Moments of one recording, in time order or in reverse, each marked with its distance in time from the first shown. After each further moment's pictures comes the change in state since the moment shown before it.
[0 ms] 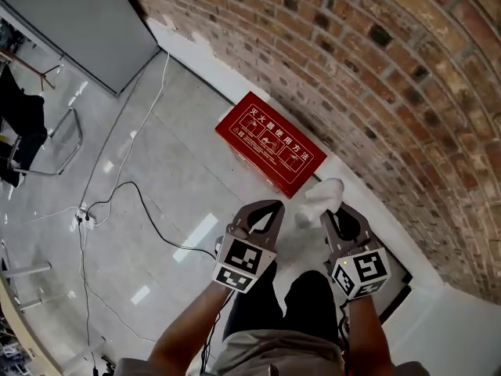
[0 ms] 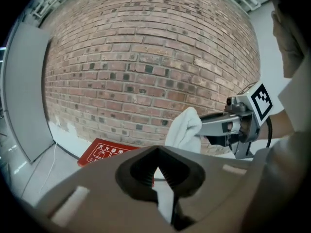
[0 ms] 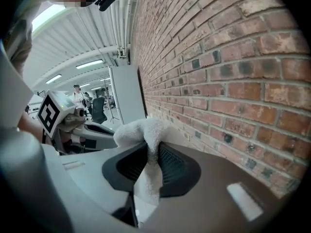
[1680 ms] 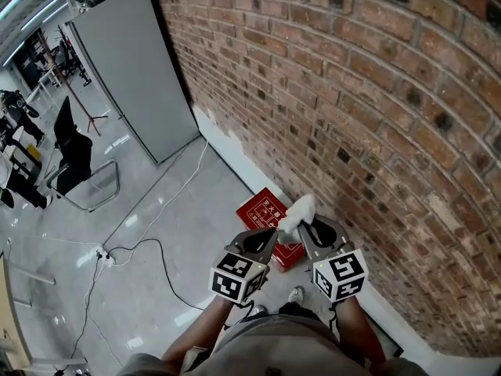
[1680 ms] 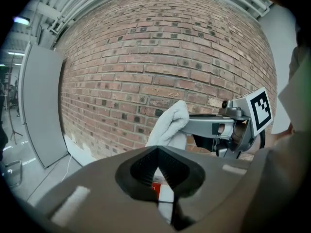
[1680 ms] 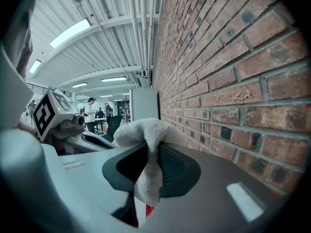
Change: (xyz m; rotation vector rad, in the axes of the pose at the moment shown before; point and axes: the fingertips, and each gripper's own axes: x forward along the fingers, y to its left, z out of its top) left arm -0.073 0.008 0.188 -0.076 -0.144 0.165; right arm -0.018 0.032 0.227 -0.195 -0.224 0.200
